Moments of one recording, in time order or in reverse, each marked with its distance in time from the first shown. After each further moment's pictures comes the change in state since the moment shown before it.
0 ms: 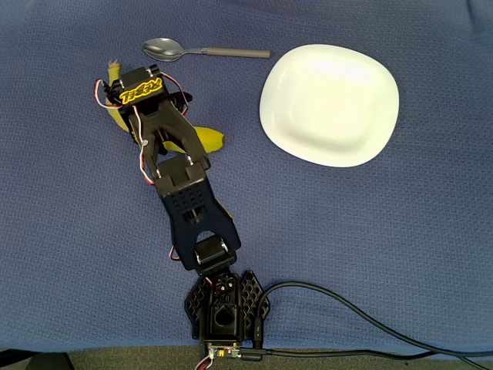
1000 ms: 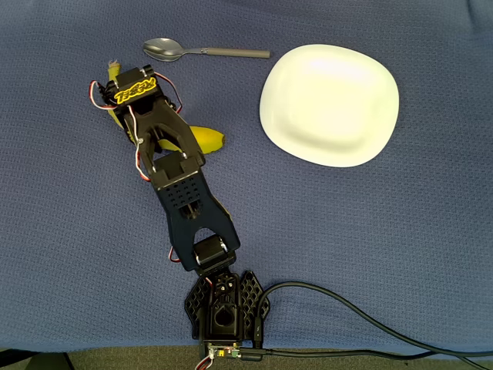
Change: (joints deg) arm -1.2 -4.2 -3.6 -2.0 -1.5
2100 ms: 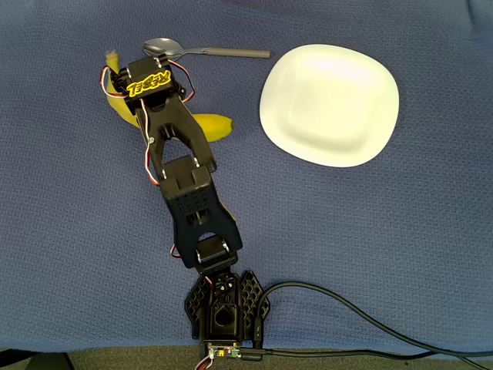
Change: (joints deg) arm 4.3 9.7 0.1 3.4 -9.4
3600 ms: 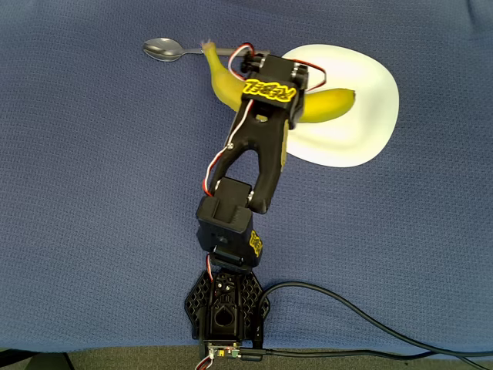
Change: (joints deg) arm 41.7 16.3 6.0 -0.3 -51.8
